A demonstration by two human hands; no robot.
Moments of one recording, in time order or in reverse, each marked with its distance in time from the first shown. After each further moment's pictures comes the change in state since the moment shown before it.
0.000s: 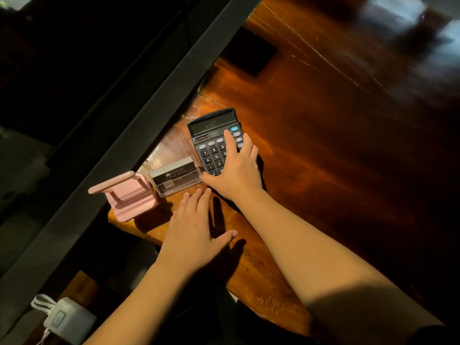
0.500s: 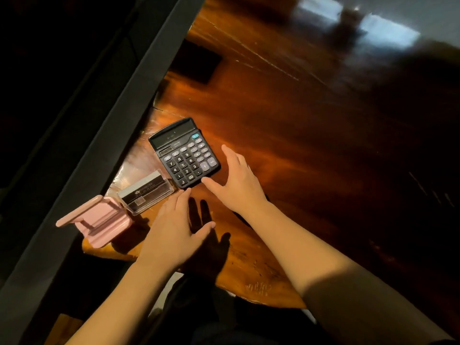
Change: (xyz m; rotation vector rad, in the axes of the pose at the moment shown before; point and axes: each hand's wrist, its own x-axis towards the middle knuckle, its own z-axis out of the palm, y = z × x) left_hand 0.009 0.010 -0.027 -0.072 -0.018 0.194; right_hand -0.050 0.037 -0.056 0.242 -0.021 0.159
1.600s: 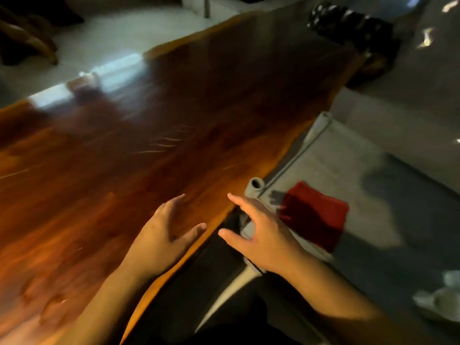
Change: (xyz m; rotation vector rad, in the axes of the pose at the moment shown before) left_hand -0.162 0.378 0.160 0.127 -0.578 0.943; right_hand -0.520 0.214 -0.175 0.336 0.782 0.541
